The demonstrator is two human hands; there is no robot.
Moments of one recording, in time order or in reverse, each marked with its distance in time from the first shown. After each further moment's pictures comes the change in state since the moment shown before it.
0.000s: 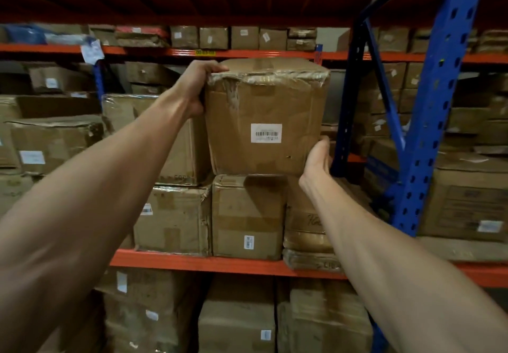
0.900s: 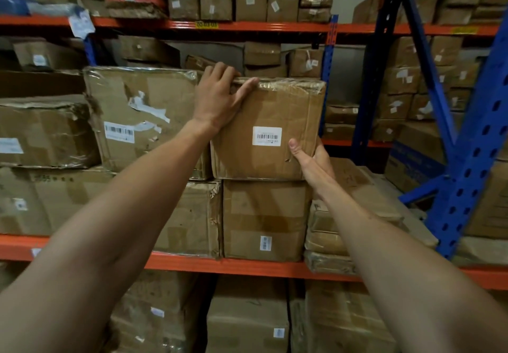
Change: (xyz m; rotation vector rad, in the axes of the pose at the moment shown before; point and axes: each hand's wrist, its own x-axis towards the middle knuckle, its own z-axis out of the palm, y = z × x) left_hand 0.101 -0.127 -0.032 1.156 0.452 0.782; right_hand 0.079 0.086 0.003 -0.708 -0.306 -0.304
